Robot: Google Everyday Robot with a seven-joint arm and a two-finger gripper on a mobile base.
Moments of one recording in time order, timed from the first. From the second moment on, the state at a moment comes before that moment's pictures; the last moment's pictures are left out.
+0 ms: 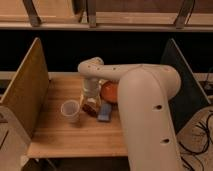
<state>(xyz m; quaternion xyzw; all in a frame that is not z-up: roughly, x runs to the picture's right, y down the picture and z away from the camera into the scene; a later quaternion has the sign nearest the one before) -0.091 0.097 0.852 -0.36 0.22 0.57 0.71</state>
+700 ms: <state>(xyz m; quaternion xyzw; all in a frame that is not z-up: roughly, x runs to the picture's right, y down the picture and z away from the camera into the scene) -0.105 0.110 0.880 -0.39 0.23 0.50 0.74</state>
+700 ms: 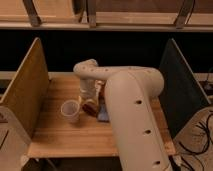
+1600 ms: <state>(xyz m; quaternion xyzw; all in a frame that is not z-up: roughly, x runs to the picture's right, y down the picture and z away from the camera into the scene) -0.120 0.122 0.913 -0.44 0.22 0.51 0.71</state>
